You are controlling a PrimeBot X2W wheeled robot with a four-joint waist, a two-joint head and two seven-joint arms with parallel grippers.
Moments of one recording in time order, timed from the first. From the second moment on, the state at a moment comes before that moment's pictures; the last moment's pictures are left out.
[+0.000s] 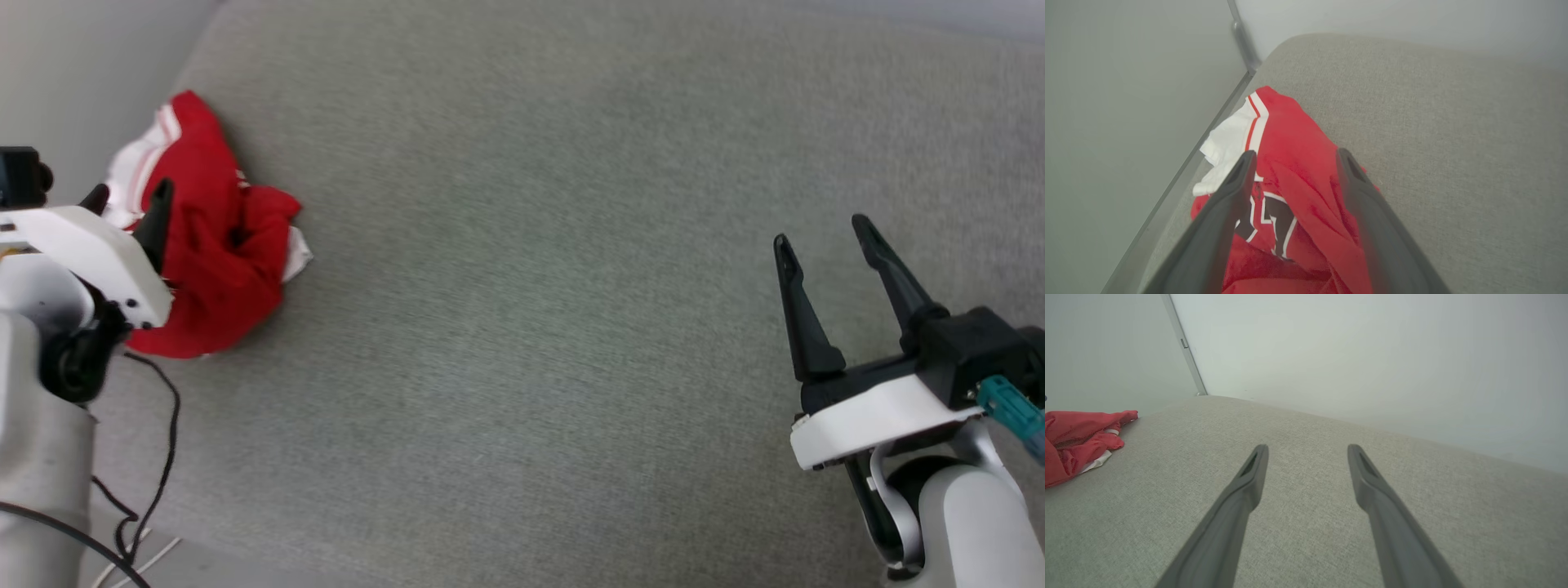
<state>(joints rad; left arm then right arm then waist) -0.67 0.44 -0.03 0.55 -0.49 -0.13 0.21 -0.20 -0.05 0.07 -0.14 0.00 0.13 0.02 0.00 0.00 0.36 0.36</state>
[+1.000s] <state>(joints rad) -0.80 0.59 -0.14 0.93 -0.66 -0.13 0.24 -0.28 -0.05 0.07 -0.03 0.03 0.13 -0.06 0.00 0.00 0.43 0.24</state>
